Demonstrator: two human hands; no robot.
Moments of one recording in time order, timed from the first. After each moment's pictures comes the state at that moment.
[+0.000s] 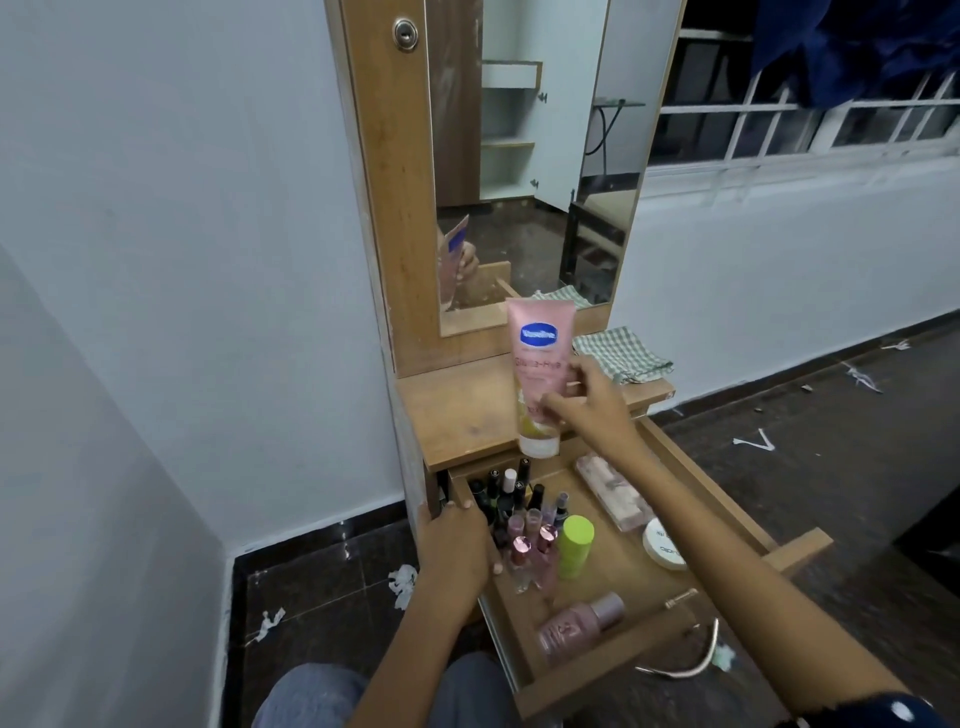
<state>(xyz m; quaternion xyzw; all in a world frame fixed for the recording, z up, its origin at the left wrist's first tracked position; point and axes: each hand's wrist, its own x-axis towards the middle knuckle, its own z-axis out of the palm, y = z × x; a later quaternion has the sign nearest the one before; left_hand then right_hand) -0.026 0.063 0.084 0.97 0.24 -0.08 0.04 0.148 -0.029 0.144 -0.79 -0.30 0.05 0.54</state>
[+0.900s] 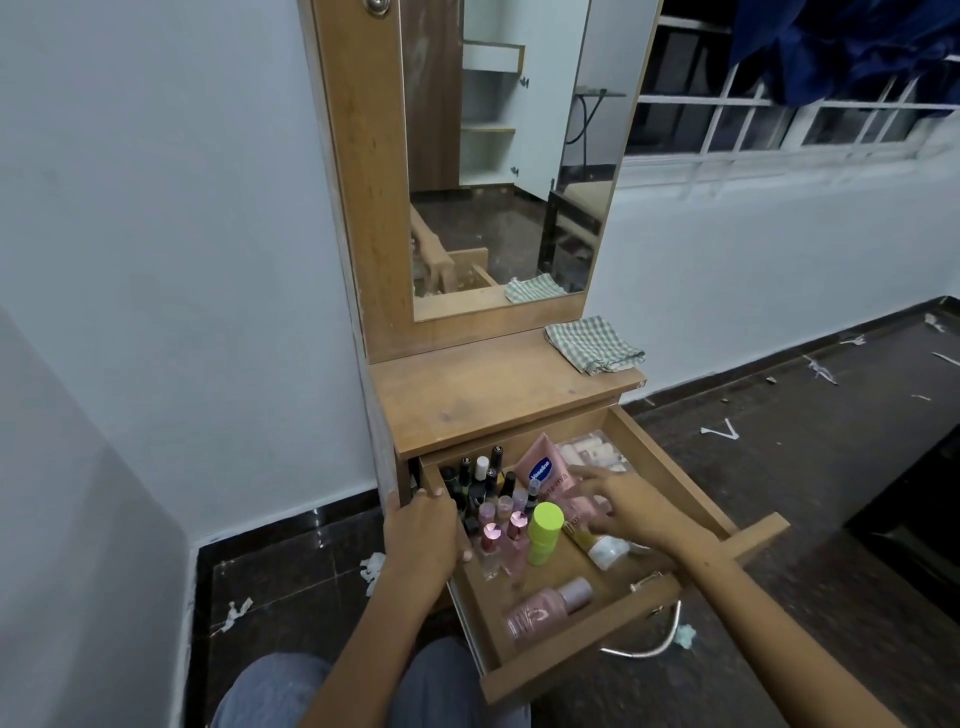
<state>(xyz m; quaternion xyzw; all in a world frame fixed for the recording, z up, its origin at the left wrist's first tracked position) -0.029 0.064 0.086 0.97 0.23 -0.08 0.04 0.153 -0.132 0.067 -0.88 -0.44 0.13 0.08</state>
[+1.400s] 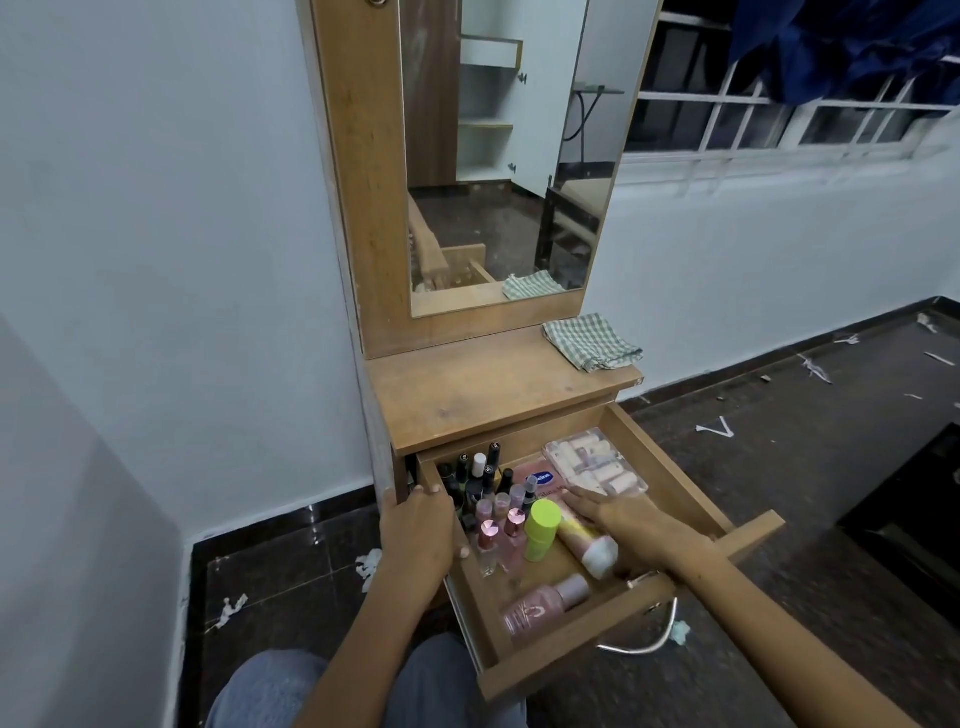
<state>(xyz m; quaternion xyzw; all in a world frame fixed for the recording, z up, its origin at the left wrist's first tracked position) -0.029 0.064 0.085 0.97 0.23 -0.08 0.04 0.151 -0.143 0.049 -0.86 -0.47 0.17 -0.11</state>
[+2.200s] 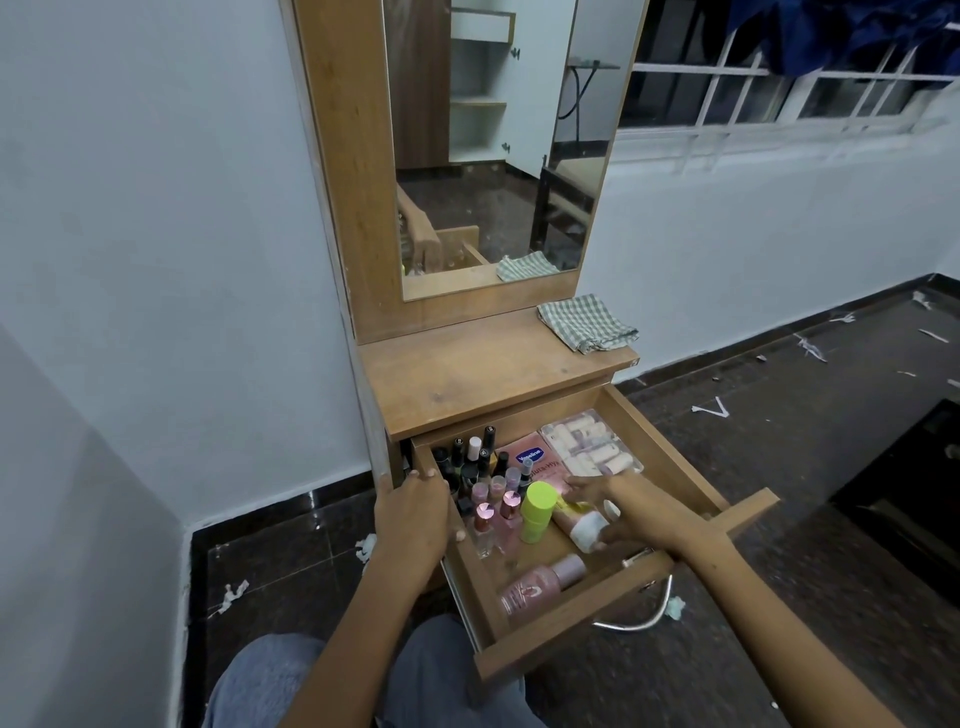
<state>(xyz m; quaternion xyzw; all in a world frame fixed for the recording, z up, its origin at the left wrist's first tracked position) -0.029 0.066 0.085 0.97 0.21 -0.10 0.03 0.139 -0.154 0.067 -0.87 -0.46 0.17 0.02</state>
